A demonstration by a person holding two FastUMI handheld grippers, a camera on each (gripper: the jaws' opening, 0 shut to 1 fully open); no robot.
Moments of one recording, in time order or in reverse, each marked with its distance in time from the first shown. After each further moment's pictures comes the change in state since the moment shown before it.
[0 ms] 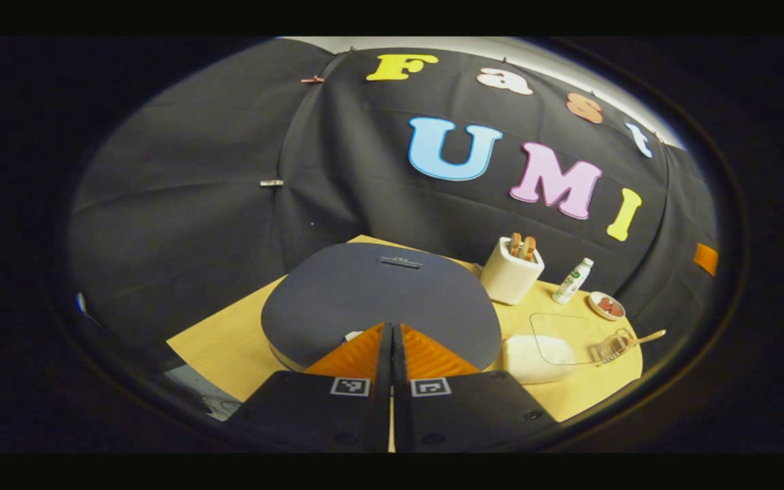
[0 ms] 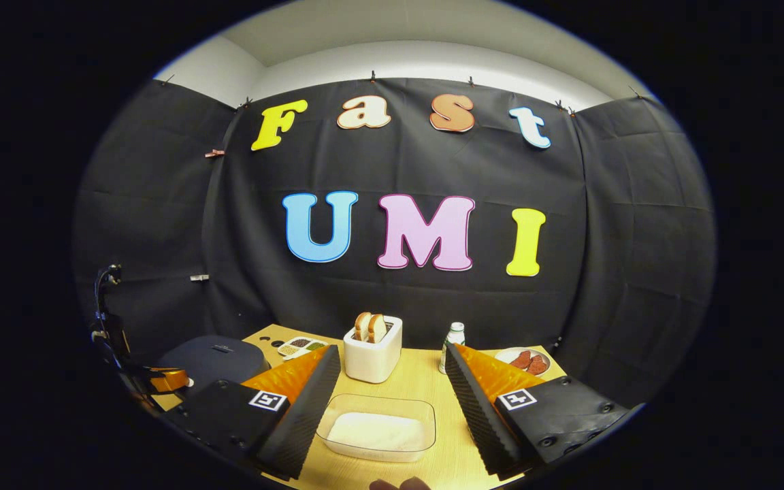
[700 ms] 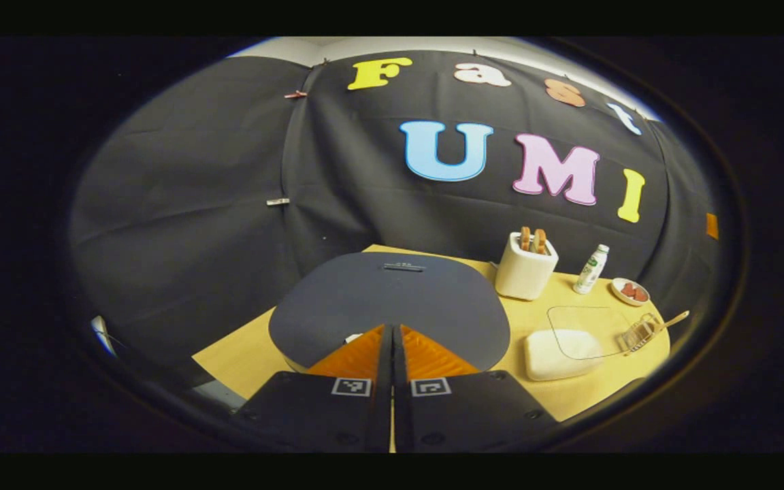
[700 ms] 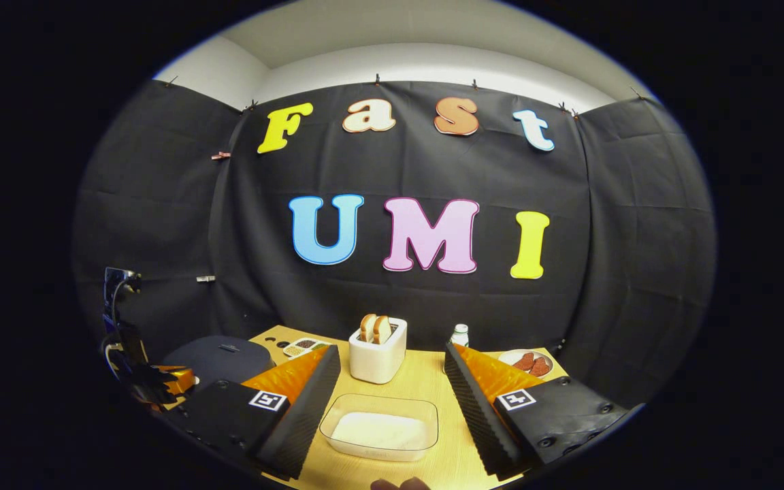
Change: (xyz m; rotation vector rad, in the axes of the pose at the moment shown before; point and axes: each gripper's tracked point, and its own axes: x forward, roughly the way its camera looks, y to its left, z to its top) left arm -0.008 0.000 0.019 0.094 -0.073 0.075; right arm -0.010 0.000 0.008 -0.008 -0.019 0.012
